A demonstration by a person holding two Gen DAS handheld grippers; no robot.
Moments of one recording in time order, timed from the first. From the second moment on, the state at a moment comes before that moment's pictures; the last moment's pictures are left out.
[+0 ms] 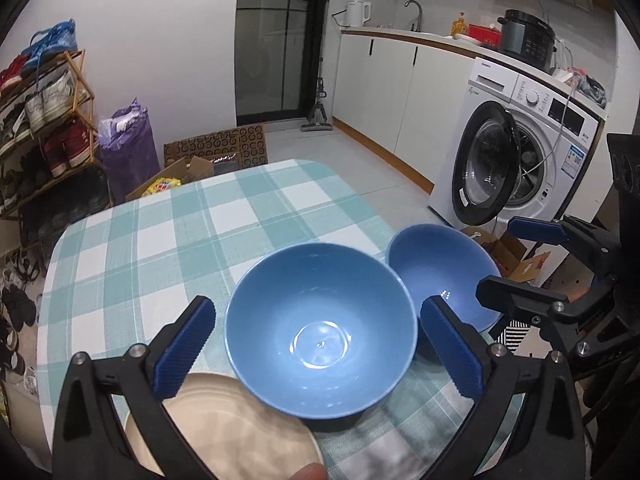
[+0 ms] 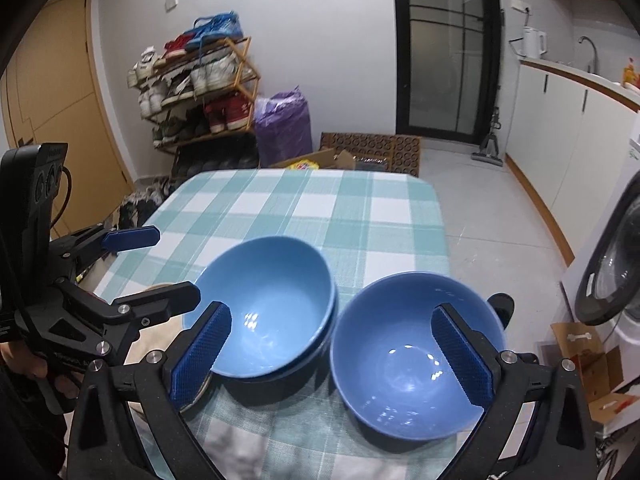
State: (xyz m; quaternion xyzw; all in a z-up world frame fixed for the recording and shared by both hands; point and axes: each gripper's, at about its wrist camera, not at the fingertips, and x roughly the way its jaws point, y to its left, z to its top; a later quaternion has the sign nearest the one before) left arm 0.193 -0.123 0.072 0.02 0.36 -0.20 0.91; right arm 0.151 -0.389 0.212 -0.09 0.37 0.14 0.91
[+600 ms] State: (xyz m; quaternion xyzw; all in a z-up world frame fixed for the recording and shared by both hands) left arm 0.221 -0.186 0.091 0.06 0.36 -0.25 0.90; right arm 0.117 -0.473 0.246 -0.02 0.36 0.04 0.93
